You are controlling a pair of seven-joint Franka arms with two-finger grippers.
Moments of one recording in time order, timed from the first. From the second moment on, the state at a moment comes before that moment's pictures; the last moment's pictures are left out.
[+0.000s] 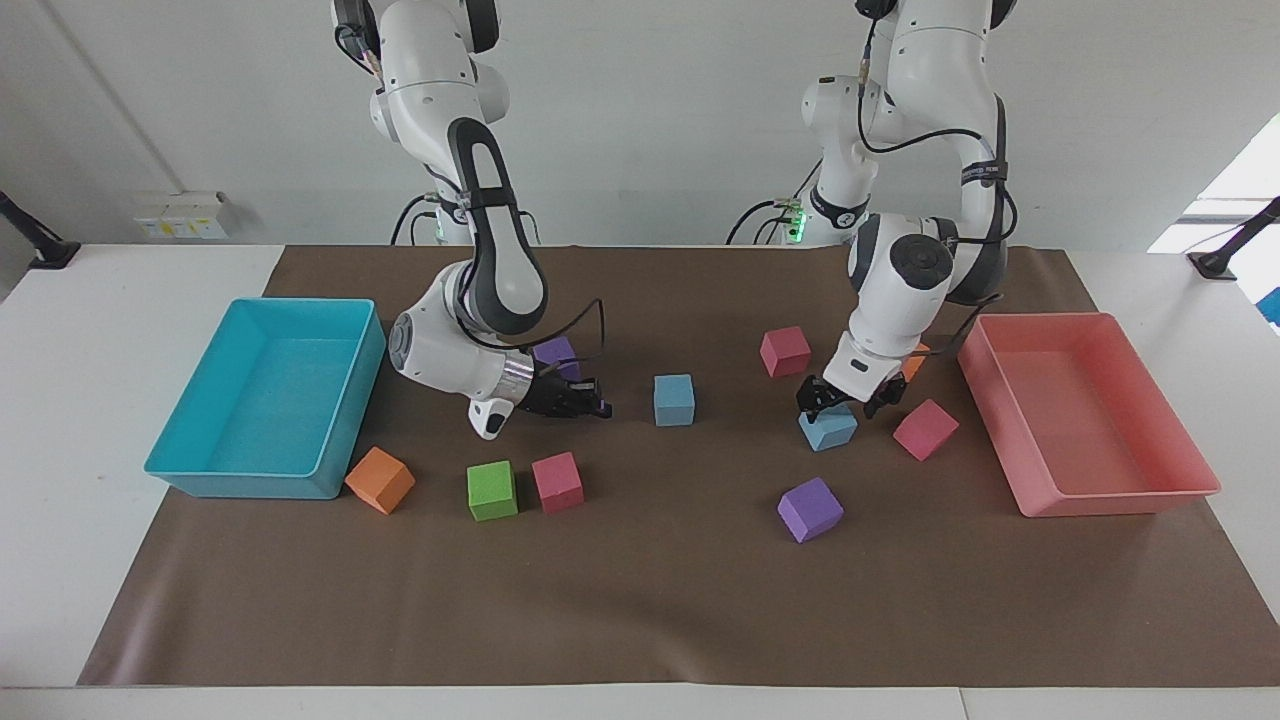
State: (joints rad) left arm -0.27 0.22 -0.03 -2.04 0.00 2.30 -0.32; right arm 0.37 0.41 -0.12 -1.95 1.06 2.12 -0.38
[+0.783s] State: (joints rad) left arm -0.27 0.27 -0.03 -2.06 0.00 2.36 -0.36; right arm 0.37 0.40 -0.12 -1.97 1.06 2.12 -0.38
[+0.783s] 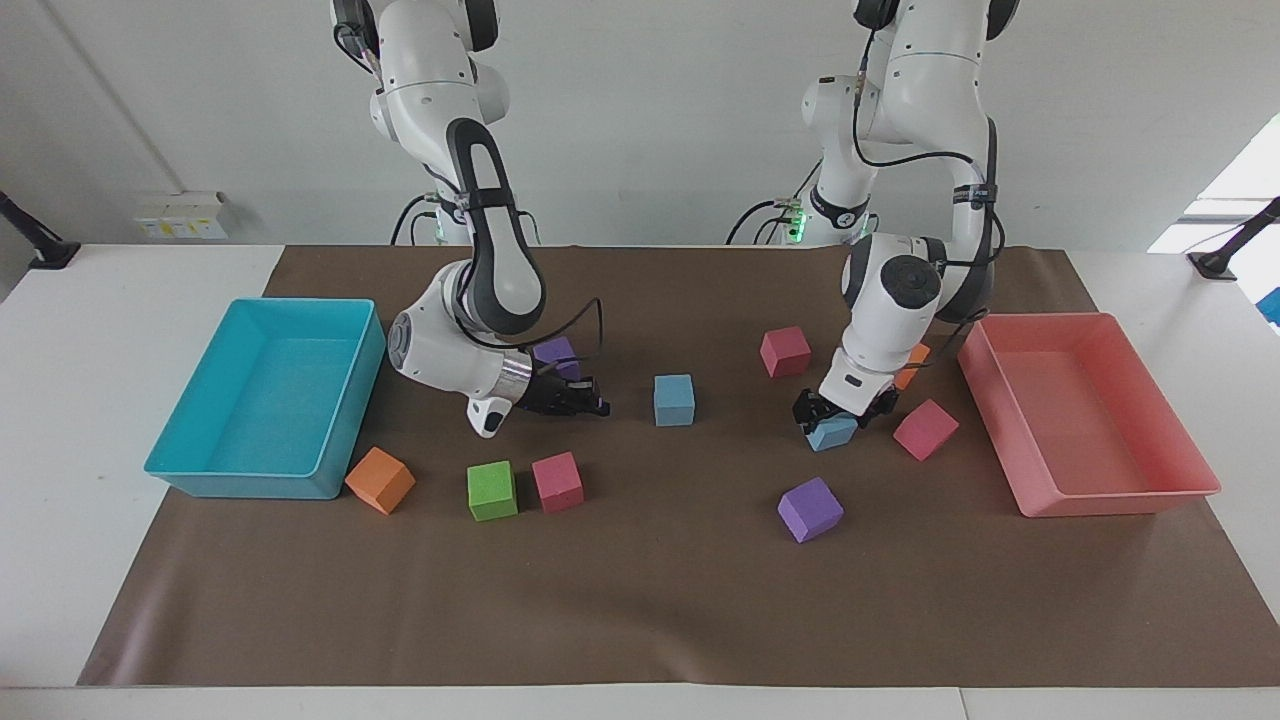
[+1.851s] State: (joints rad) left arm -0.42 0.23 -0.04 -1.85 0.00 2.17 -0.37; right arm 0.44 0.39 -0.12 -2.00 1.10 2.17 -0.36
